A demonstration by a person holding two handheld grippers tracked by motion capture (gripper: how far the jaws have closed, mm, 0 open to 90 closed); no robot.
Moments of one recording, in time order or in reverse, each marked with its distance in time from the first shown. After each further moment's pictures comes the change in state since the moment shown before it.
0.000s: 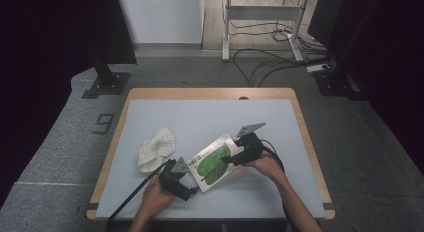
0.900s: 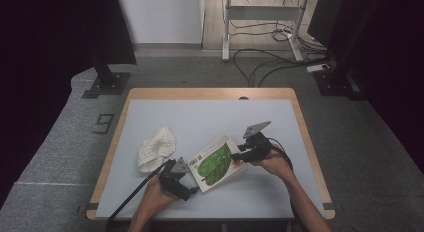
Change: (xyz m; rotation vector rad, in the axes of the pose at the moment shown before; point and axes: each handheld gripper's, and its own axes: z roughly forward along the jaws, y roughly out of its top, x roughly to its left) left arm 0.000 0.000 0.000 0.002 0.001 0.002; right arm -0.002 -0.003 -0.025 0.067 0.012 -0.093
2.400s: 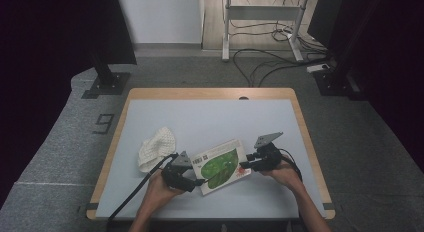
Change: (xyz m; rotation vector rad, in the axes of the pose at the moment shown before) left arm -0.005 0.031 -0.018 -0.061 -0.075 -0.041; right arm 0.003 -0.043 -0.011 -0.020 -0.007 0.040
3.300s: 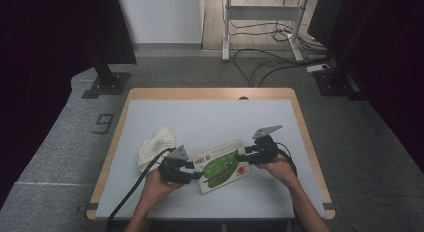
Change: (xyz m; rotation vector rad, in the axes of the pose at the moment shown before) left arm 0.008 0.016 -0.019 -0.010 -0.052 -0.019; right arm -0.009 0.018 0.003 -0.064 -0.013 0.110
